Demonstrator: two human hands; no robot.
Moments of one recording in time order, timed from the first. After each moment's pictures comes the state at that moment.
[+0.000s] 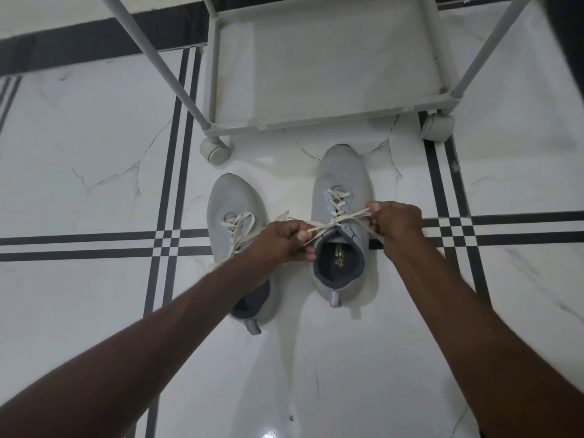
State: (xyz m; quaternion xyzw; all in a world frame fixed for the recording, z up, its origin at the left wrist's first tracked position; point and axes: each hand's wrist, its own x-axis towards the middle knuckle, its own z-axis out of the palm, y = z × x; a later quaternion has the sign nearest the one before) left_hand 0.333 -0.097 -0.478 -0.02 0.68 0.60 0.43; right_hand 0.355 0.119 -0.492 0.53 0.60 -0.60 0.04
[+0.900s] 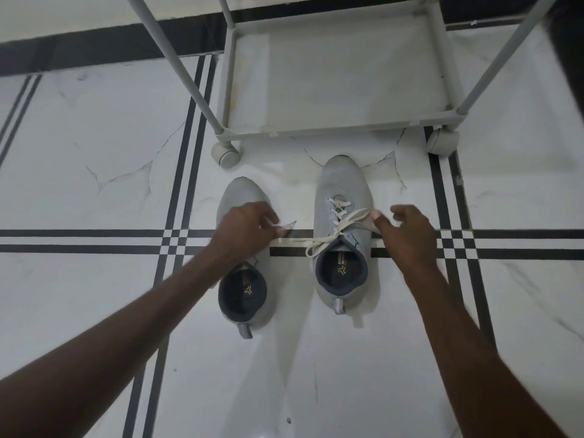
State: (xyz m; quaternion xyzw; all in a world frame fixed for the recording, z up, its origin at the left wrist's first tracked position) left_hand 0.306 -0.130 -0.418 0.07 0.94 0.22 0.23; right_hand 0.387 0.115 -0.461 0.40 0.80 -0.45 0.02
